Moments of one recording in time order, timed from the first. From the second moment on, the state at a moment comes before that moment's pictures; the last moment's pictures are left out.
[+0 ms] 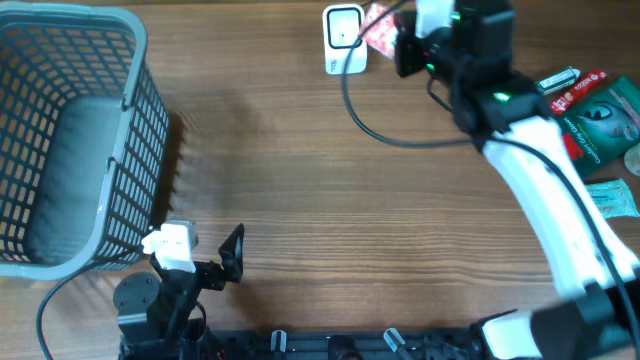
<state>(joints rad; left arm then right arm) 0.11 0.01 0.30 -0.71 0.34 -0.11 0.31 1.64 1.49 -0.27 -0.07 -0.08</state>
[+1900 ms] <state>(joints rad) 0.11 0.01 0.30 -0.71 0.34 -0.11 -0.28 2.02 1.48 -0.16 0.89 -0.02</state>
